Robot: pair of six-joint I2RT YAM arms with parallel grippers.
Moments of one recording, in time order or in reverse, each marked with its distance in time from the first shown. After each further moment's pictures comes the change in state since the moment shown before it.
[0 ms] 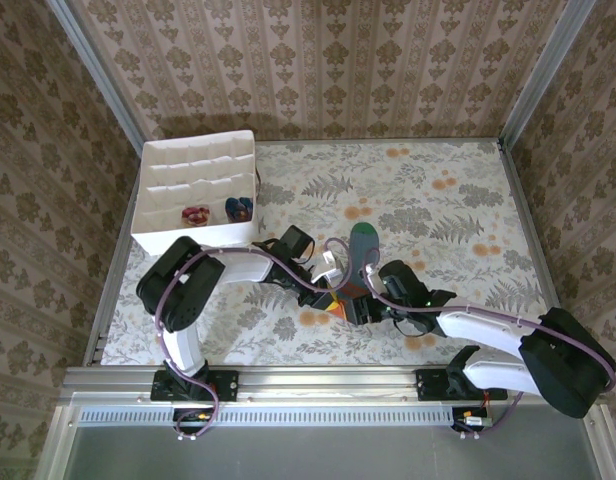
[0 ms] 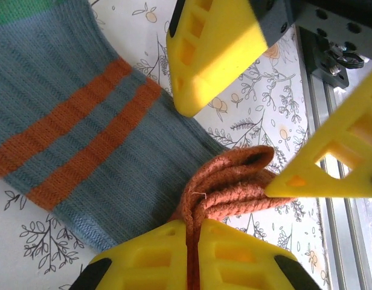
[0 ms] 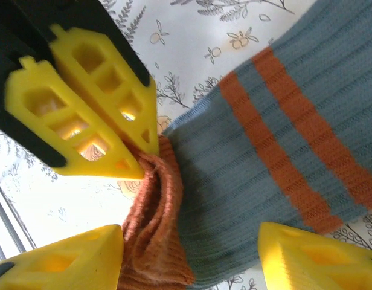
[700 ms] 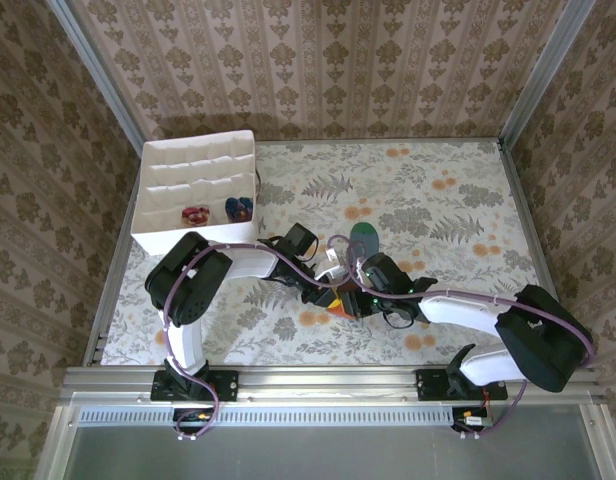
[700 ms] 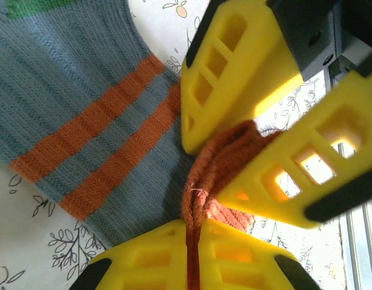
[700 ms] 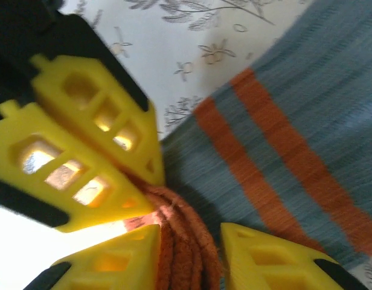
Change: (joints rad) left arm 0.000 0.051 0.046 -0.015 -0.034 -0.026; right arm 0.031 0.175 0.141 -0.101 0.121 0.045
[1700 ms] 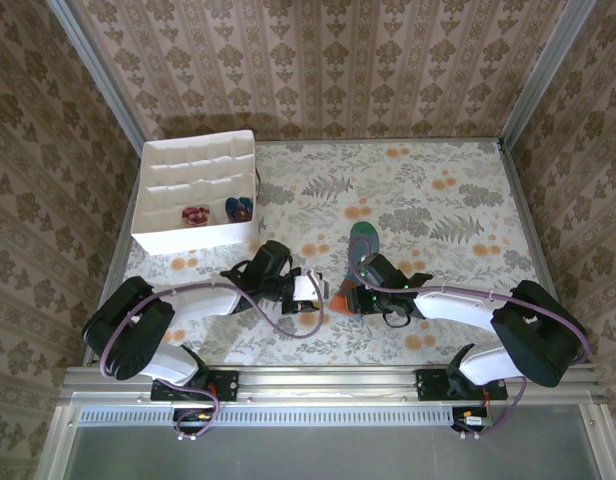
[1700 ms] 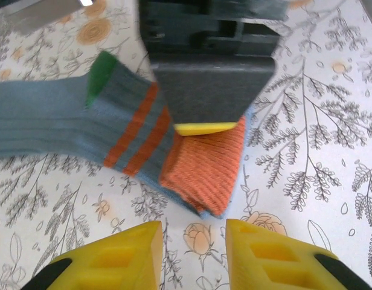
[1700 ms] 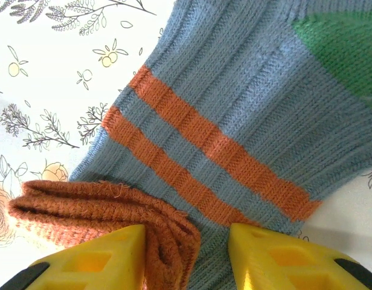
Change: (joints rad) left arm -0.059 -0.435 -0.390 0.337 -0.299 0.420; right arm 0.010 0.033 0.046 -0.123 0.134 0.142
